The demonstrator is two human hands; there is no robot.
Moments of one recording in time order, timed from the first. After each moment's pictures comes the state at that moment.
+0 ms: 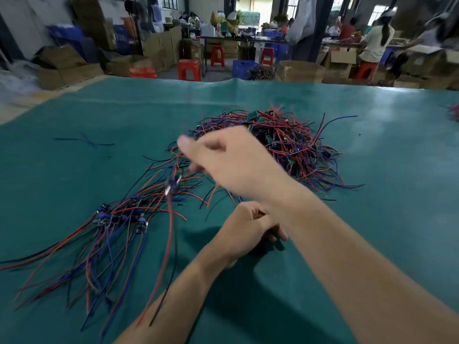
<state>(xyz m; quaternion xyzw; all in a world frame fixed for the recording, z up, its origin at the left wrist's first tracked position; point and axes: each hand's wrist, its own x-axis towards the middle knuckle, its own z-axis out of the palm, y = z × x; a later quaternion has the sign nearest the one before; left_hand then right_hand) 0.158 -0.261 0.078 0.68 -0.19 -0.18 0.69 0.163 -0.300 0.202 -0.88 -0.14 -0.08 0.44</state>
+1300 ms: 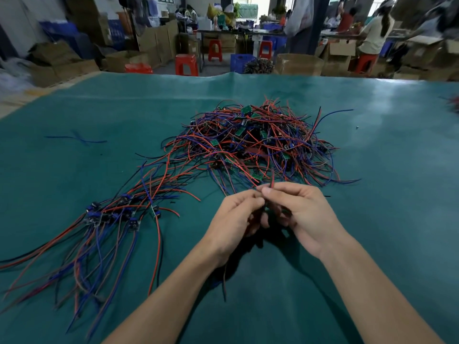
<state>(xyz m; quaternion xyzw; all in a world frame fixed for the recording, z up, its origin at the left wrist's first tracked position) 0.158 -0.260 0.082 0.62 -0.16 -0.16 0.75 0.144 -0.407 0.101 -0.63 0.04 0.01 0.78</state>
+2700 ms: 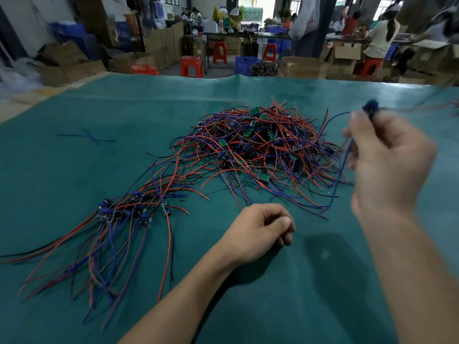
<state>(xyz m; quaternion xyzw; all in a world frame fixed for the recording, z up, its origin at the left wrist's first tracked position) 0.154 -0.265 0.075 0.73 -0.25 -0.17 0.61 0.144 -0.425 0.181 -0.64 0.04 -0.46 0.61</state>
